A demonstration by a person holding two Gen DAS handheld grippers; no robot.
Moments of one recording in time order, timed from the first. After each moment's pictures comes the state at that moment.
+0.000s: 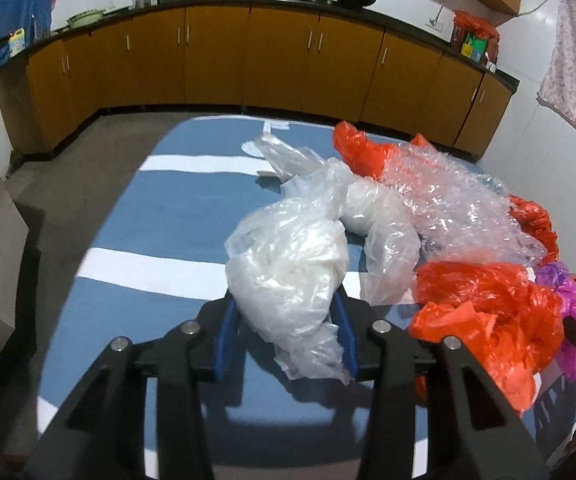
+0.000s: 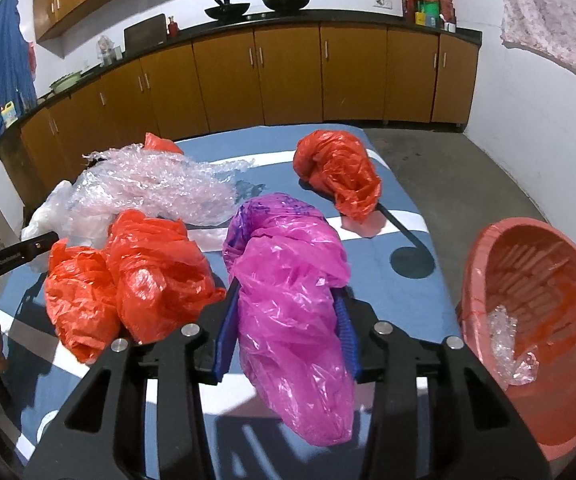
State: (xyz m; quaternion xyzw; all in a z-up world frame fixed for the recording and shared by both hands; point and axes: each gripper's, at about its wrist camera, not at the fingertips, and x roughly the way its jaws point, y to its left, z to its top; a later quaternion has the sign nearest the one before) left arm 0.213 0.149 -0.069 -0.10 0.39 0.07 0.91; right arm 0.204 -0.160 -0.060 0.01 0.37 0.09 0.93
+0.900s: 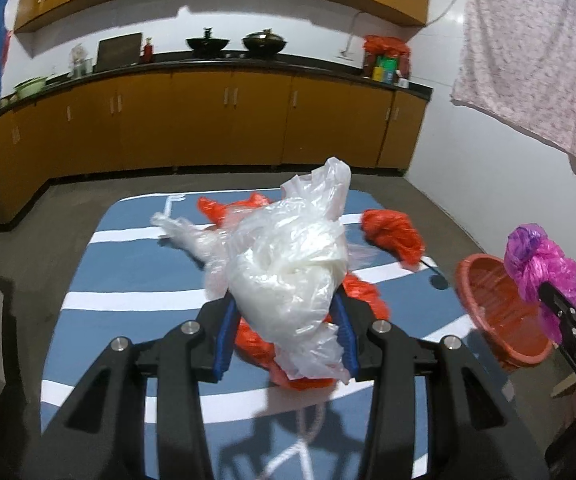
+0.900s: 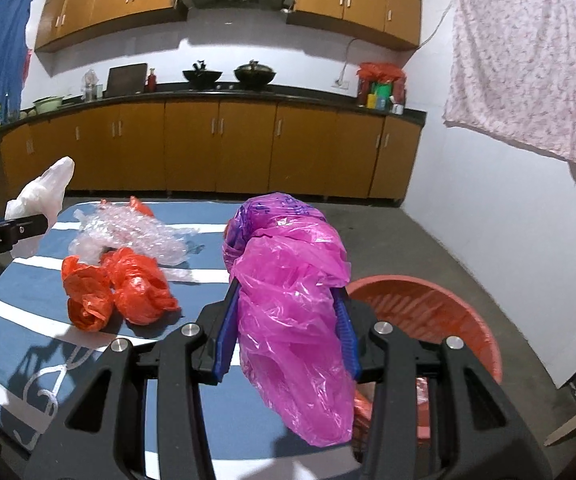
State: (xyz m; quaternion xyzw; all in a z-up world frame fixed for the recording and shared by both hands) left arm 0.131 0.032 0.018 -0.04 0.31 -0.05 0.95; right arm 0.105 -0.208 0.016 -0.05 0.23 0.00 0.97
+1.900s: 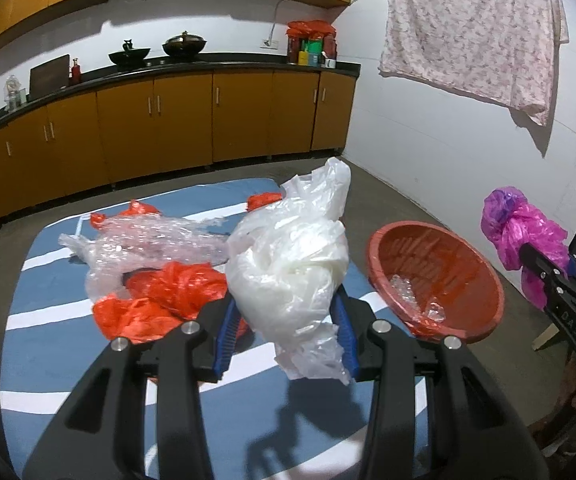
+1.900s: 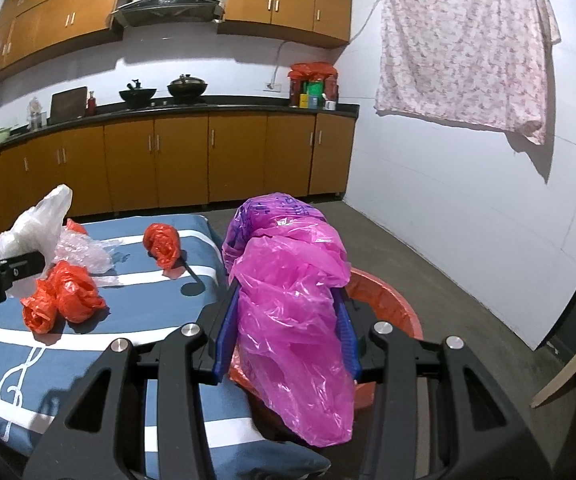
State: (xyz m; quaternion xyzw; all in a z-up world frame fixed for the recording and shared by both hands) left arm 0.123 -0.080 0.019 0.00 0.31 -0.15 0.94; right arm 0.074 -0.279 0.015 -0.01 0.22 -0.10 0.97
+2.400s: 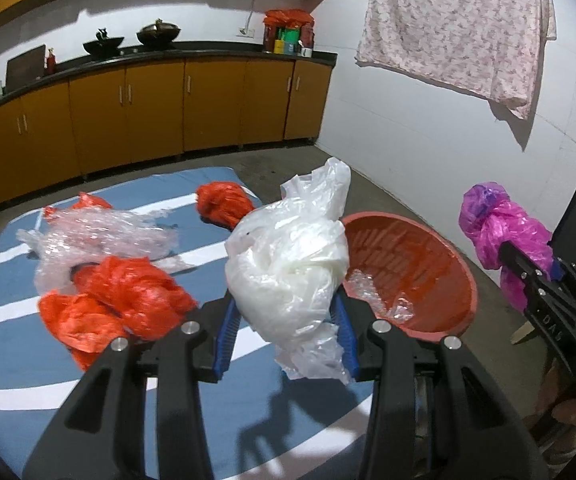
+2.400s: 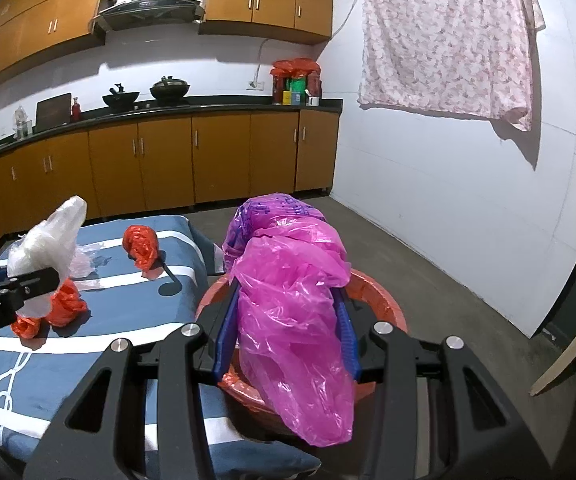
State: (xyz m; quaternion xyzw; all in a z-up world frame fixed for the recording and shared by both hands) left arm 0.132 -0.122 0.008 -0.01 0.33 -0.20 0.92; right arm 0.073 -0.302 0.010 0.01 0.22 -0.13 0.97
